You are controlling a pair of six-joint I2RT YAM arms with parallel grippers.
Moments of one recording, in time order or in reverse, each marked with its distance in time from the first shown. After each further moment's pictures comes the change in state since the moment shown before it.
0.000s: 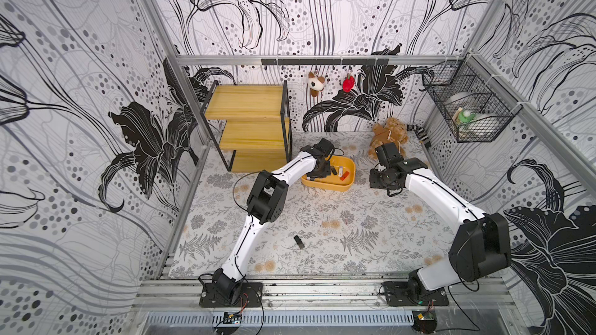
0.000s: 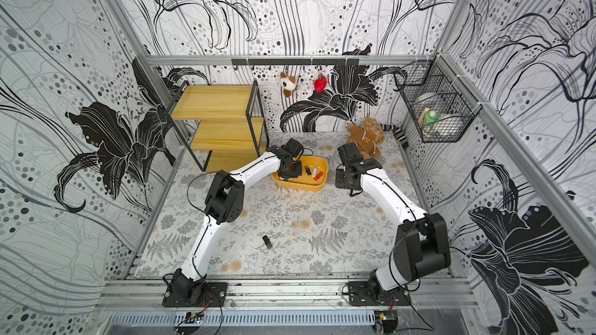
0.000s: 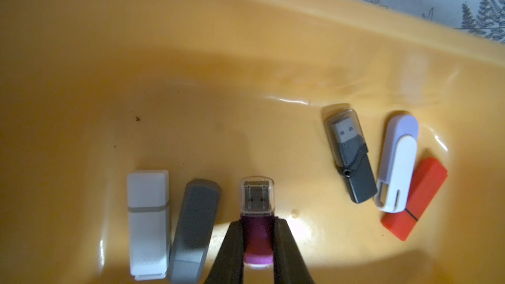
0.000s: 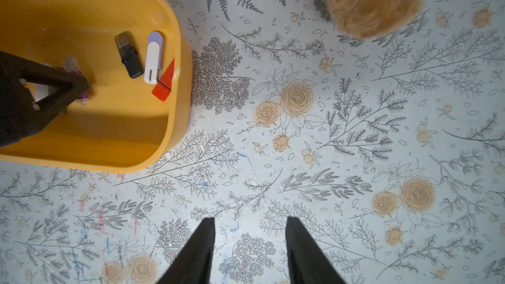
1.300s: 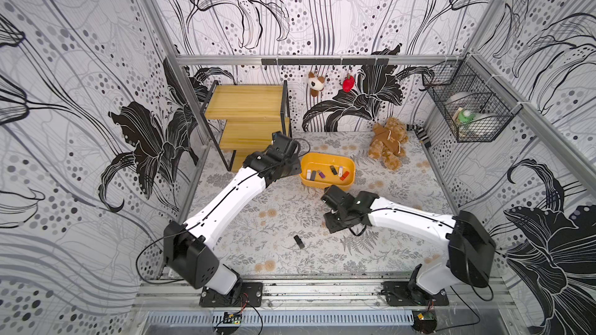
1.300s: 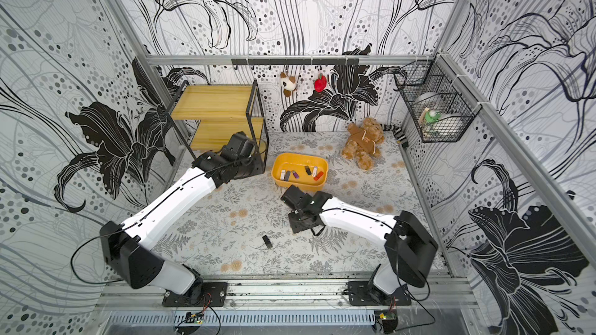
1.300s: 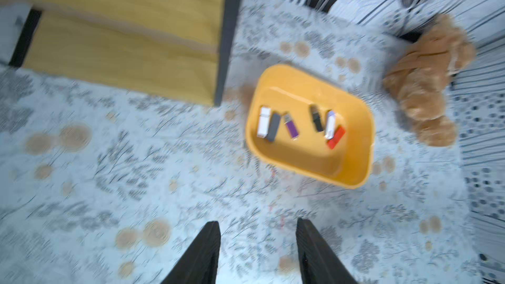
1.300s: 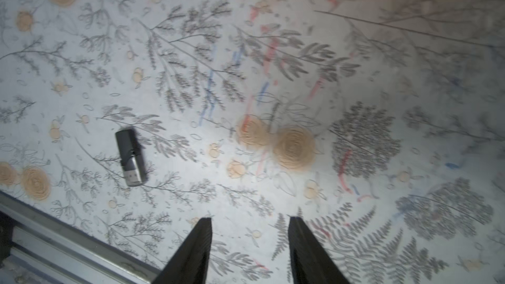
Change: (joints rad) left arm 0.035 -0.981 -0.728 -0.026 -0.141 -0.117; right arm 0.675 0.089 -0.091 0.061 -0.073 0.173
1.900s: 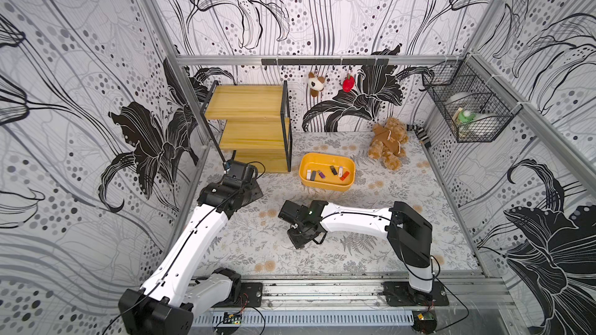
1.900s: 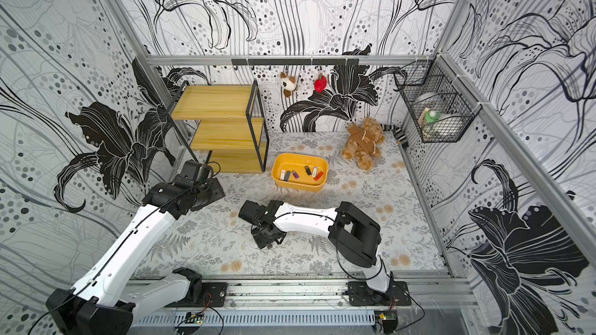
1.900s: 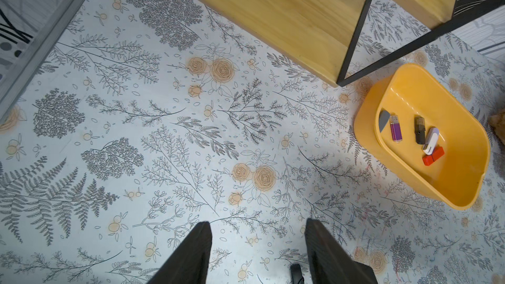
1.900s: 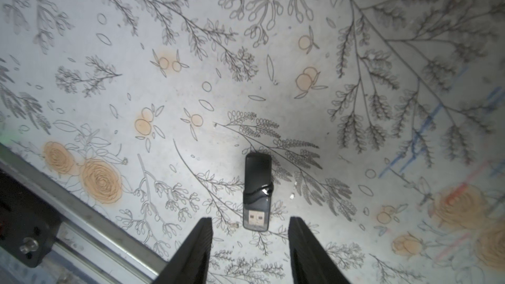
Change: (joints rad) left arm 0.230 -0.378 -0.302 -0.145 -0.018 -0.030; right arm 0.172 0.373 0.312 -0.031 -0.078 0.006
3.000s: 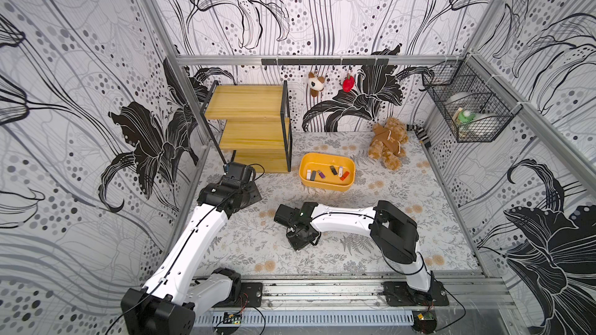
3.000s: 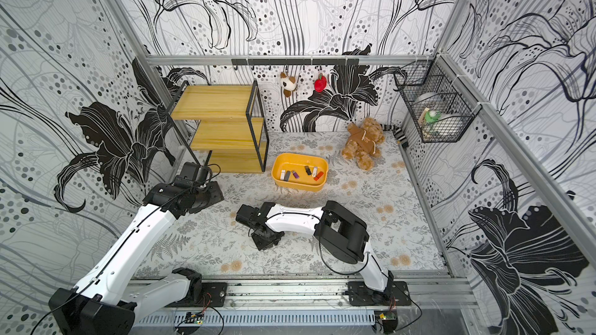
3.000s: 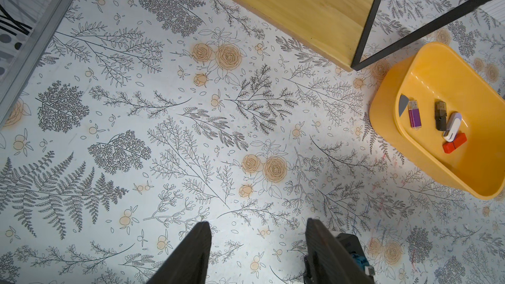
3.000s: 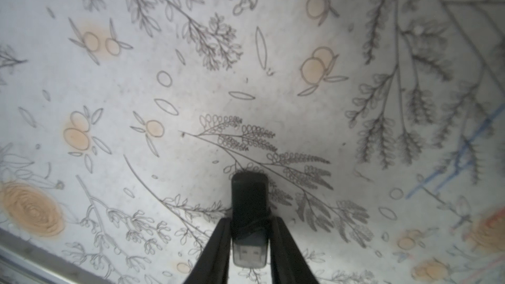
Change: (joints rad) left arm 0.034 0.007 -0.026 -0.010 0.038 0.048; right arm 0.008 0.109 0.071 -0.068 0.016 0.002
